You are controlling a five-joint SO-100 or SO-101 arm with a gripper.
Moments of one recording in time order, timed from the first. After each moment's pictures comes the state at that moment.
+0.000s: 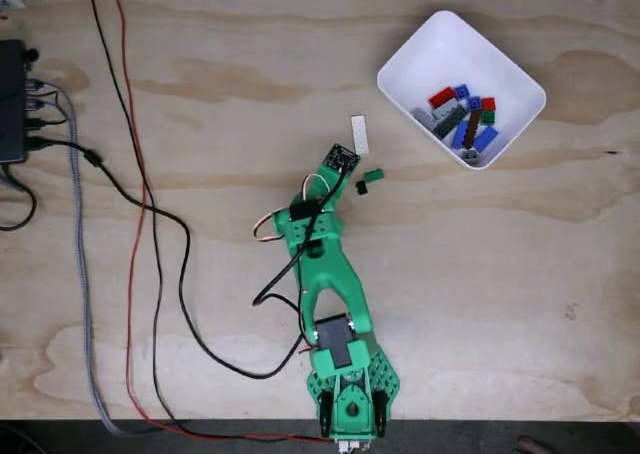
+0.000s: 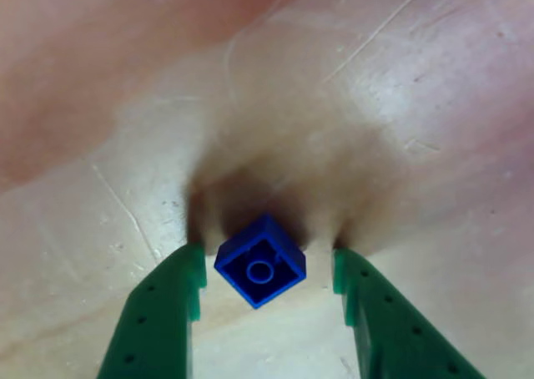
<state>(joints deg) -16.9 97.2 127.1 52.5 -43.4</state>
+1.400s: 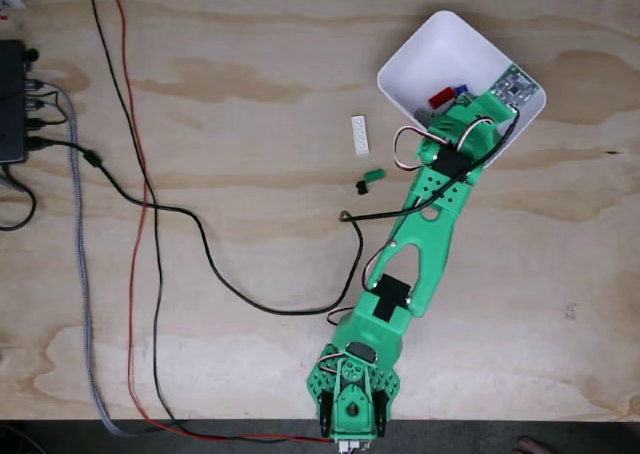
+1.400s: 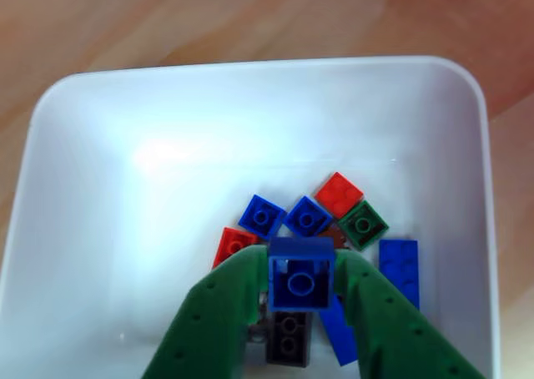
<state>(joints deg) 25.2 75.3 75.5 43.9 -69.4</state>
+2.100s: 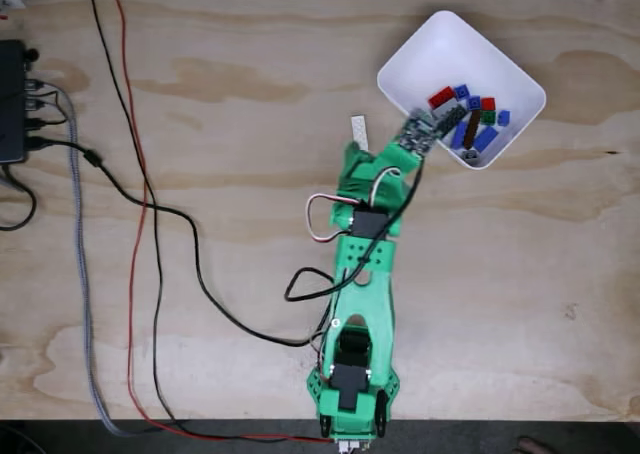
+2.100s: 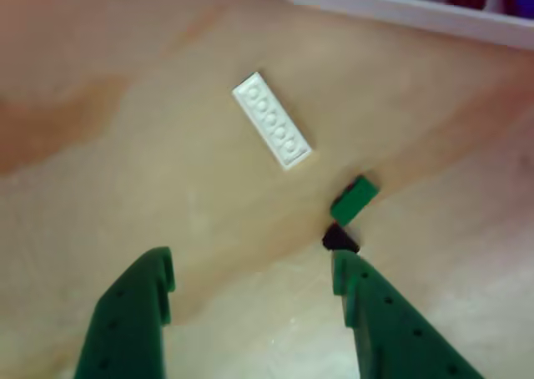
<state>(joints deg) 2.6 116.2 109.5 62.1 -61.8</state>
